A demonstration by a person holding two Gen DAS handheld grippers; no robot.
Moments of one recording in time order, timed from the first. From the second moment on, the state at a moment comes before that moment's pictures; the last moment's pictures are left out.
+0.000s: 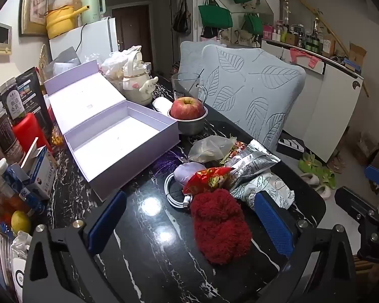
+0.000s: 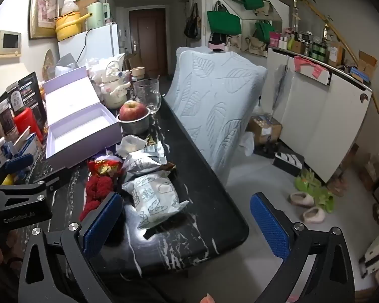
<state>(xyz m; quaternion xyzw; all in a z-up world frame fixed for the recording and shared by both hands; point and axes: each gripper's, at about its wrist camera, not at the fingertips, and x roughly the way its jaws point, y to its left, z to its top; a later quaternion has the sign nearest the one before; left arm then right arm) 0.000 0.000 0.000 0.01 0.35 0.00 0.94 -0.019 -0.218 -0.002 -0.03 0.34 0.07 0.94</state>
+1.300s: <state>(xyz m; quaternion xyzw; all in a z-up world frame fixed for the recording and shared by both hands) -0.001 0.000 -0.003 0.00 0.36 -0.01 0.93 -0.019 -0.217 -0.006 -0.02 0.34 0.09 0.94</state>
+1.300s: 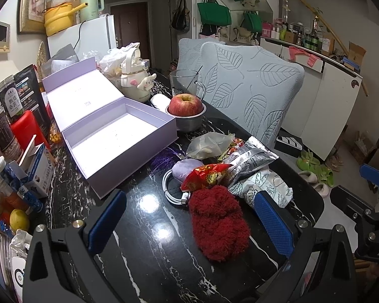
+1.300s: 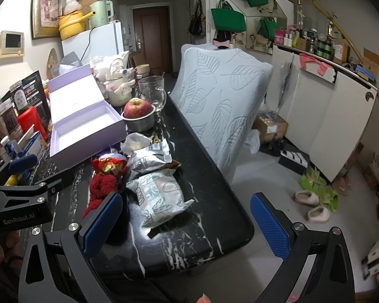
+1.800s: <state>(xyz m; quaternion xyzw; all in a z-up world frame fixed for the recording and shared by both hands) -0.003 -0.002 -0.004 0.00 0.36 -0.01 0.93 -0.016 -0.216 -0.005 -0.02 0.35 0.09 0.93</state>
